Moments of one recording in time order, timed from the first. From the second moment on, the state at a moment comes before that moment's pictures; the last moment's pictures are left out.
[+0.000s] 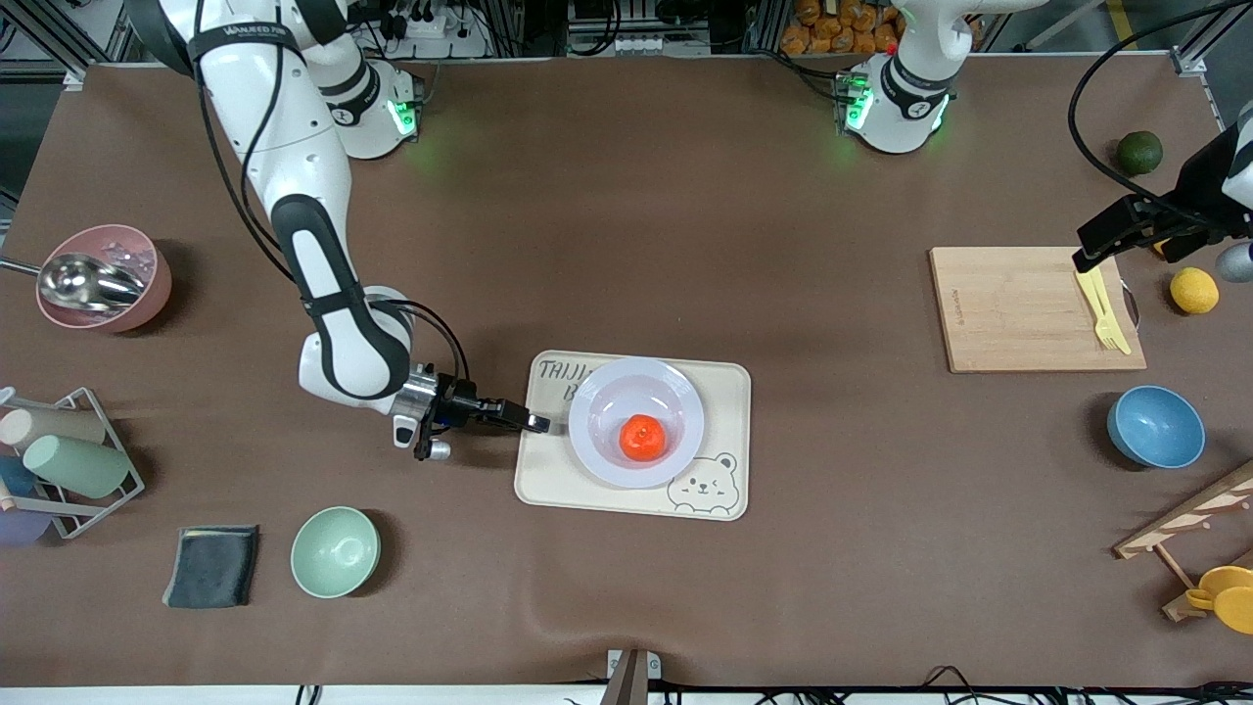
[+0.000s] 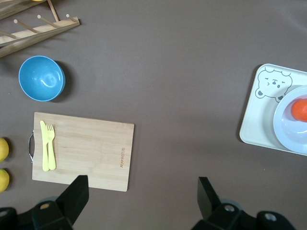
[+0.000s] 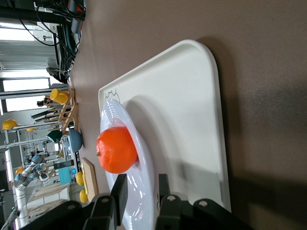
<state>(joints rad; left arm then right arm) 0.01 0.00 -0.06 -1.52 -0.01 1.55 -0.18 0.37 0.73 -0.08 -1.77 1.63 2.19 -0.74</state>
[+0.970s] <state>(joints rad) 0.01 0.00 -0.06 -1.51 -0.01 1.54 -0.18 0.00 0.71 -0.09 -1.45 0.93 1.63 -0.38</state>
